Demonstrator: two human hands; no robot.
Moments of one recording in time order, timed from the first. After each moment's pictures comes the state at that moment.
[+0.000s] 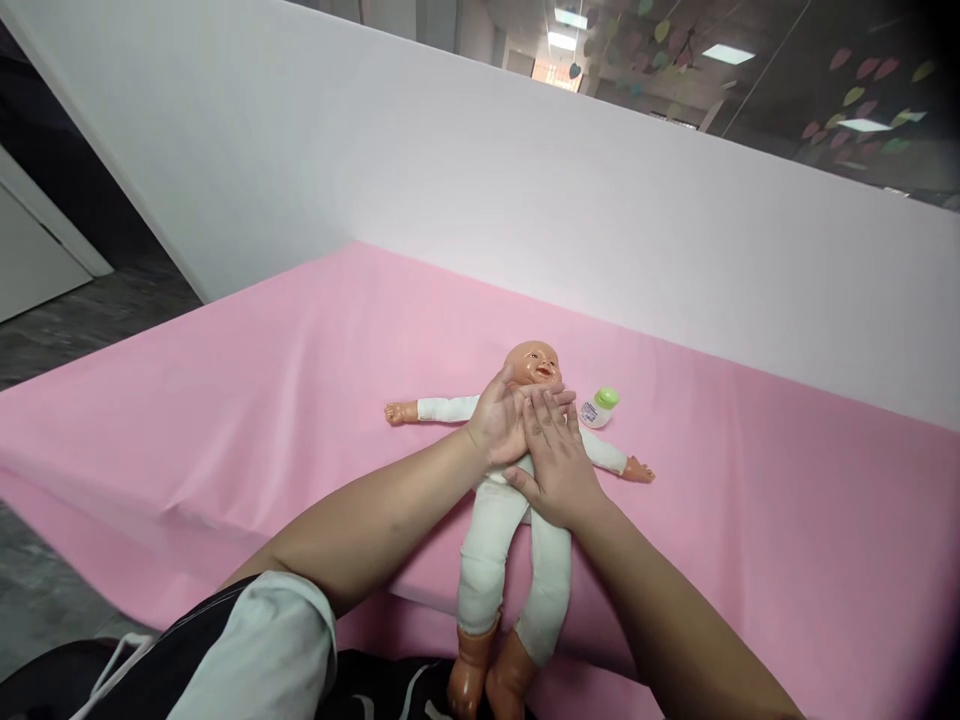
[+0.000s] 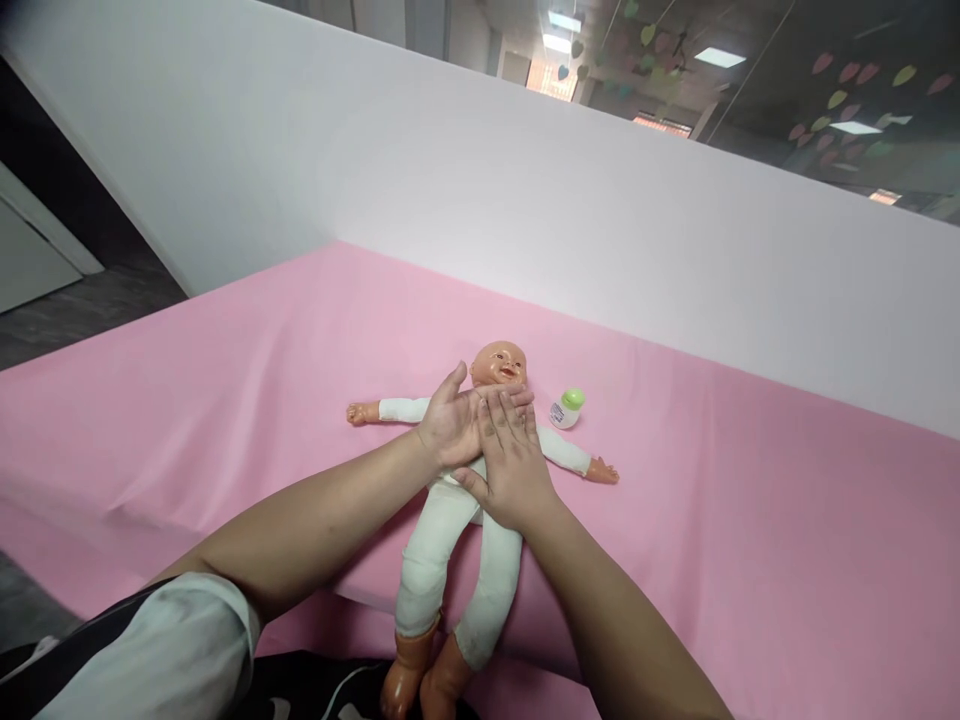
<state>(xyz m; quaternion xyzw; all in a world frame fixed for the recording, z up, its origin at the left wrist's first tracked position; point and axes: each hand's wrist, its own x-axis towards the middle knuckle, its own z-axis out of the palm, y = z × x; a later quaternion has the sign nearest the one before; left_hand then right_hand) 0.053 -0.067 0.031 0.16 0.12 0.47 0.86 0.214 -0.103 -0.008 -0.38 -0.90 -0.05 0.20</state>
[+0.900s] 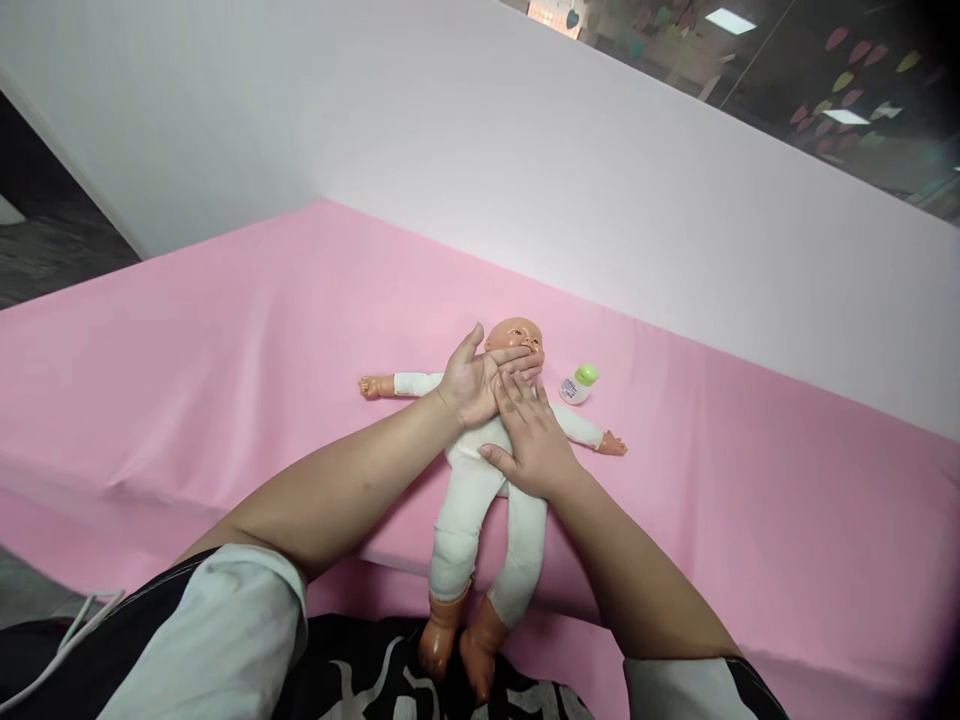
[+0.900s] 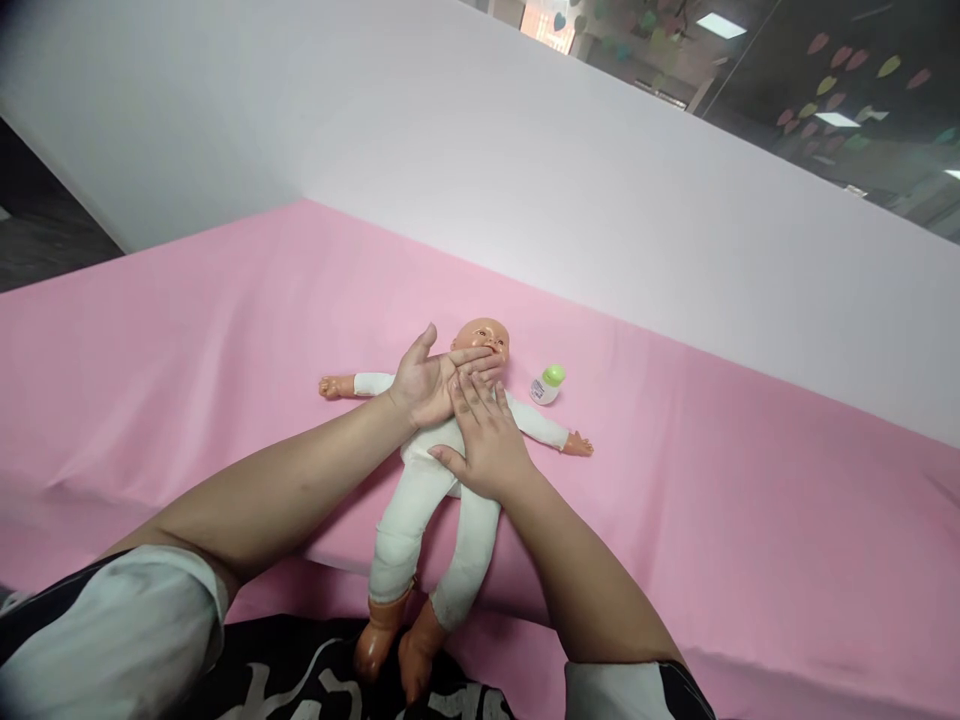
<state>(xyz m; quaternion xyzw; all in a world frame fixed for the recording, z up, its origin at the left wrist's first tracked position) 0.039 -0.047 0.027 0.18 0.14 0.49 0.84 0.216 -0.101 -0.003 -0.37 -0.92 -0.01 0.16</state>
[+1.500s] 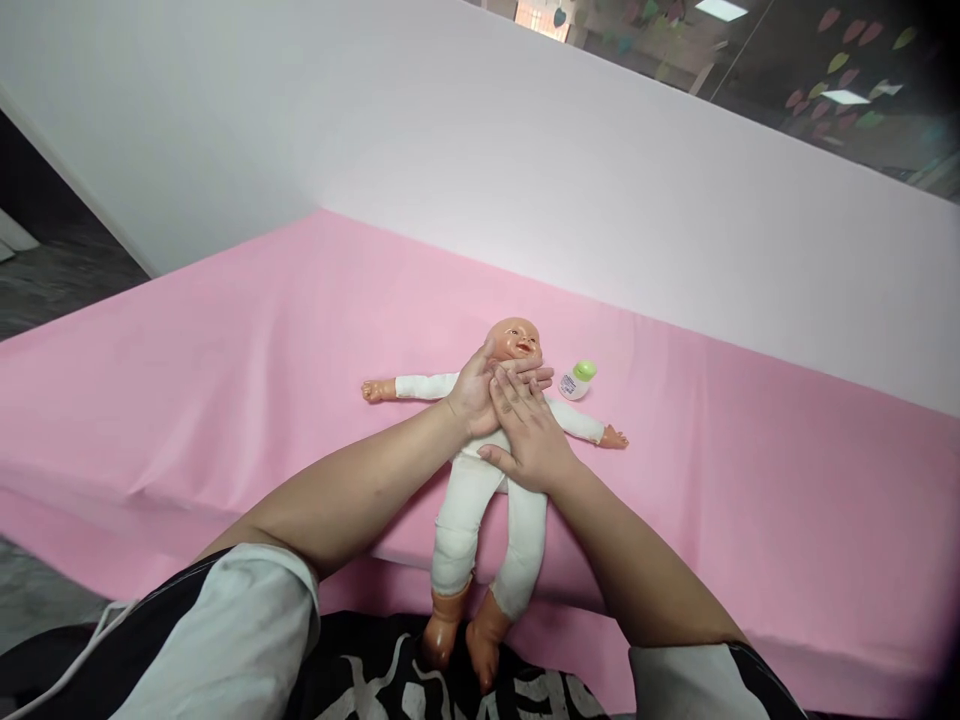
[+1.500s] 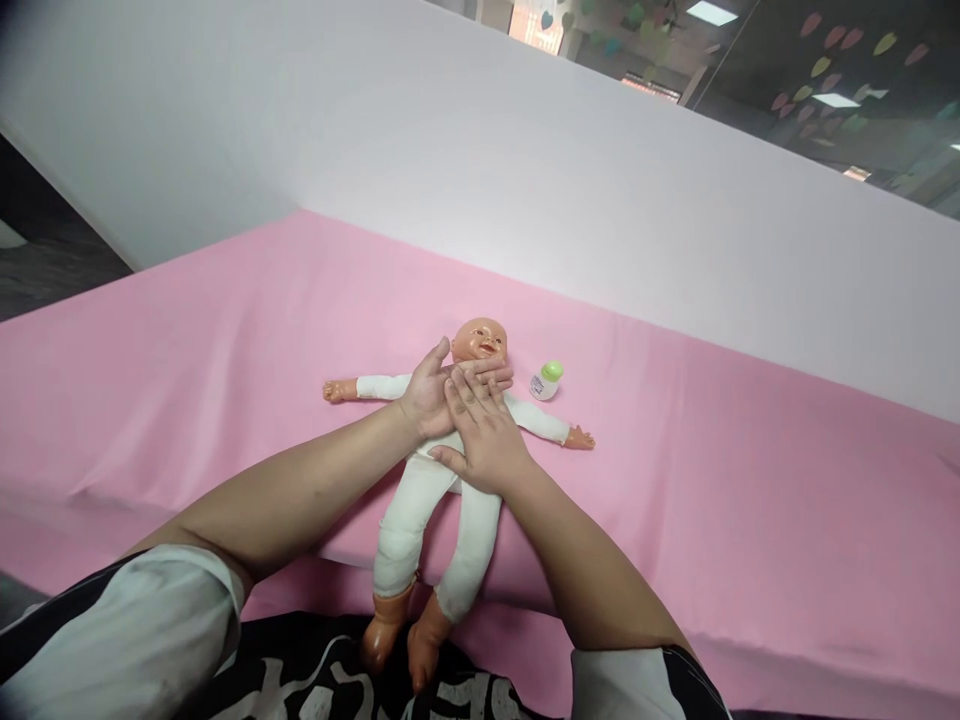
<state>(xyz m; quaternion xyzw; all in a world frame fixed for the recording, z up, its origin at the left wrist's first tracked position) 0.053 -0.054 0.016 0.24 0.14 0.45 0.85 0.214 -0.101 -0.003 -0.34 -0.92 -0.01 0.18</state>
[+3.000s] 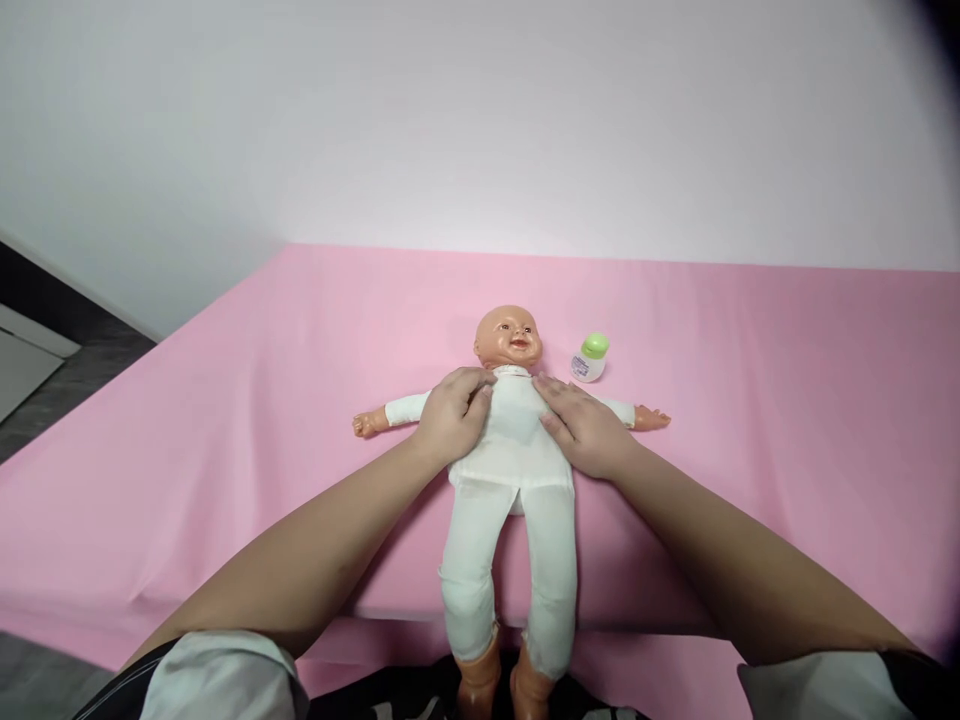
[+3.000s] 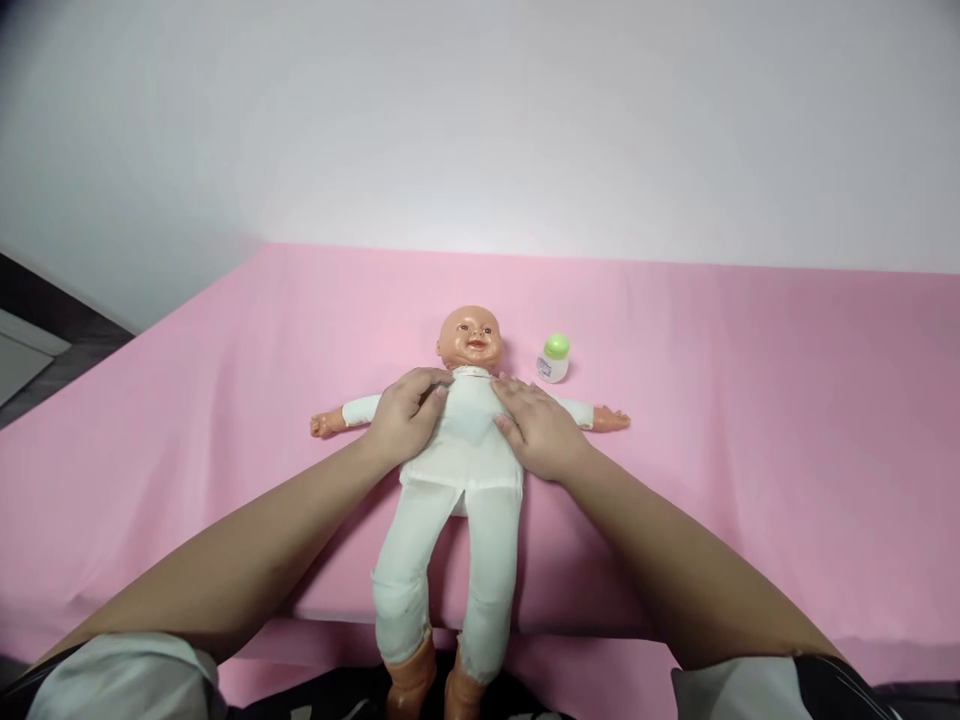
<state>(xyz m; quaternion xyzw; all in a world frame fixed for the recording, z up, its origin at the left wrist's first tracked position) 0.003 -0.057 -0.016 0.78 0.45 0.41 0.19 0.271 -0.079 -0.026 -0.47 -0.85 0.13 0.21</state>
